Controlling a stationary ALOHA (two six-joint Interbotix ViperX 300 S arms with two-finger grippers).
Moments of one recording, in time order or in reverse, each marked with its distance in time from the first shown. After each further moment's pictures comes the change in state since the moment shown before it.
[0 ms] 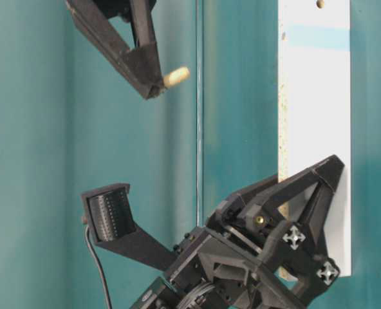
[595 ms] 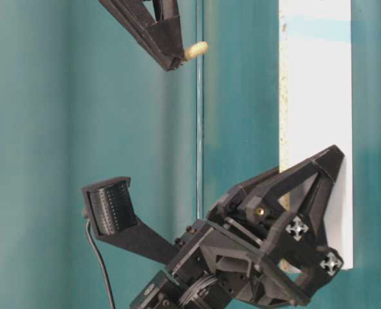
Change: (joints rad) left arm -0.008 0.026 -0.020 0.002 -0.011 0.002; right arm -0.041 0.000 0.094 0.002 -0.107 -0.058
